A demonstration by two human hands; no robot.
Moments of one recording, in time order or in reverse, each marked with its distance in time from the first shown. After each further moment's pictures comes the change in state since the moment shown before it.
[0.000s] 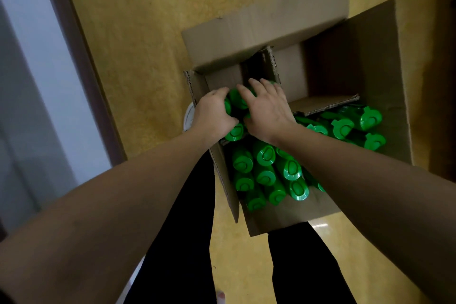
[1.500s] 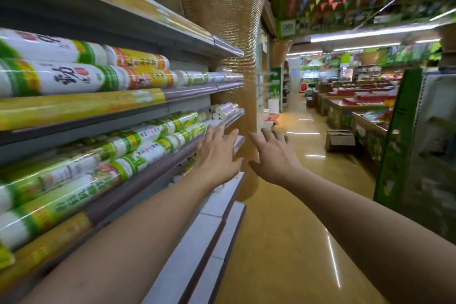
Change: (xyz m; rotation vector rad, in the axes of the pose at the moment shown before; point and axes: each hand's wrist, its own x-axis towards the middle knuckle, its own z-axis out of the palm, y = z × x) left_hand -0.742 0.259 -0.409 0.426 1.330 0.080; right_hand -0.596 -0.313 -0.531 -0.318 1.156 -0.514
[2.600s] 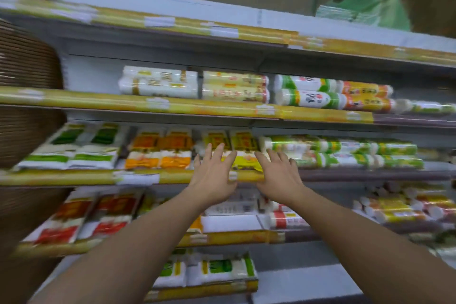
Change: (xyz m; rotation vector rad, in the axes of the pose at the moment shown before) left_hand -0.390 0.005 -0.213 0.547 0.034 -0.915; right_hand -0.179 -0.236 -0.126 0.477 -0.044 -0.942
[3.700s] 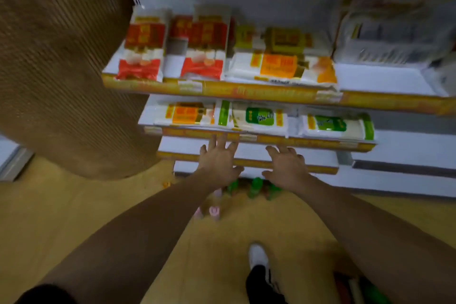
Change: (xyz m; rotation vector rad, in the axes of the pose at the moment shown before) left_hand -0.221 -0.306 0.305 -0.101 -0.743 -0.360; right_hand -0.061 -0.293 0.397 0.165 -0.858 -0.112
